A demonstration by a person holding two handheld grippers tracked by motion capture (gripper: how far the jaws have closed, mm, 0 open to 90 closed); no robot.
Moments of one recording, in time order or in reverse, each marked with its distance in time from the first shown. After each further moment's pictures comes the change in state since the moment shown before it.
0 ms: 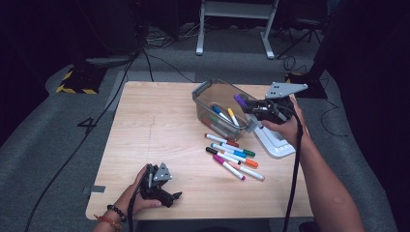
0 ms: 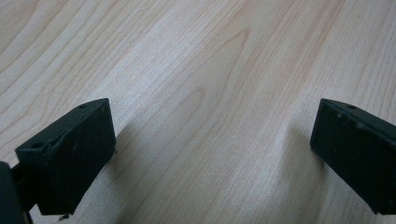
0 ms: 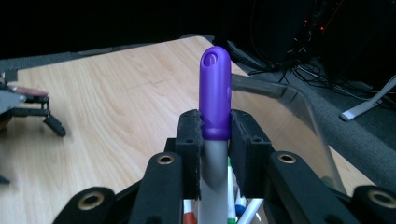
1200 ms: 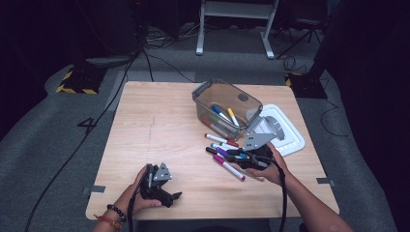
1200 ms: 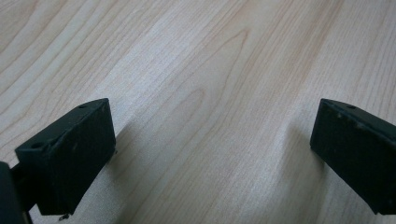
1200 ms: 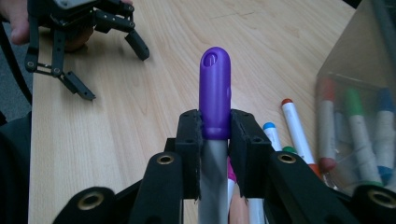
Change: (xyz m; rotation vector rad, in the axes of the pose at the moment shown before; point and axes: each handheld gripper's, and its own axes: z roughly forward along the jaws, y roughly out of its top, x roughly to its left) left arm 0.000 0.000 0.000 0.000 -0.002 0.003; right arm 0.090 -0.086 0.038 0.125 0.206 -0.044
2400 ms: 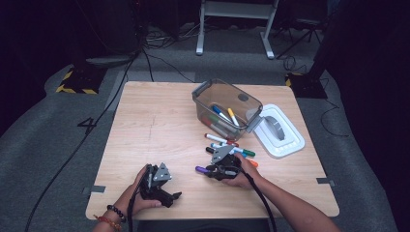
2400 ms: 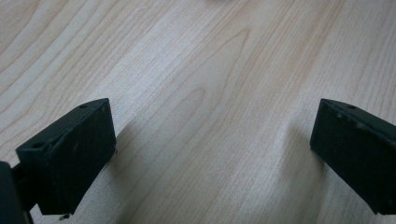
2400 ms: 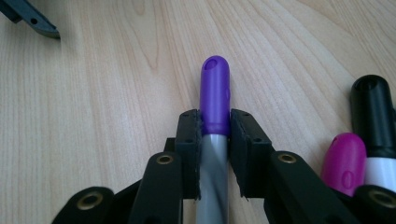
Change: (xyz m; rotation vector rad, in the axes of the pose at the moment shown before) left arm -0.001 -0.001 0.000 -0.002 0.006 -0.008; right arm 0.017 -0.026 0.108 0.224 0.118 -0.021
